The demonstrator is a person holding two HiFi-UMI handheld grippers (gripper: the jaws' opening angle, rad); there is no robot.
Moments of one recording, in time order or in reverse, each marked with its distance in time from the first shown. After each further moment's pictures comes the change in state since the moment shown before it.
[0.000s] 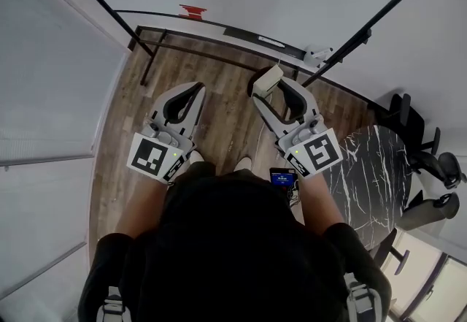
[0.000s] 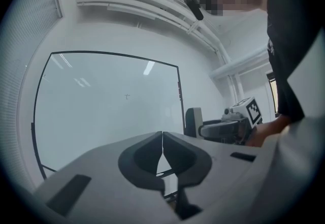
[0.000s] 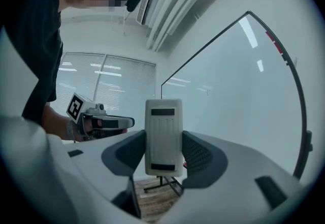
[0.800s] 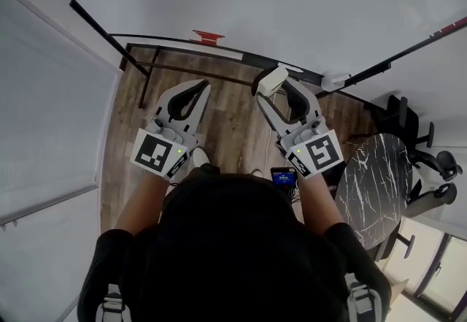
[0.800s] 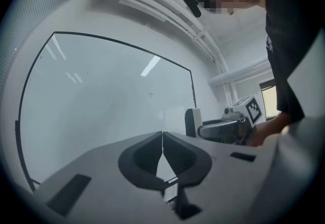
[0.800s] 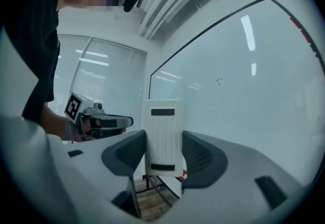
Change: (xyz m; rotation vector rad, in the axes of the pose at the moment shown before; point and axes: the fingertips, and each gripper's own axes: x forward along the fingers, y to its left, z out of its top) left arm 0.029 0.200 -0.008 -0.027 -0.044 -0.133; right arm 0.191 -0.017 0.000 -0.023 0.057 -0.151
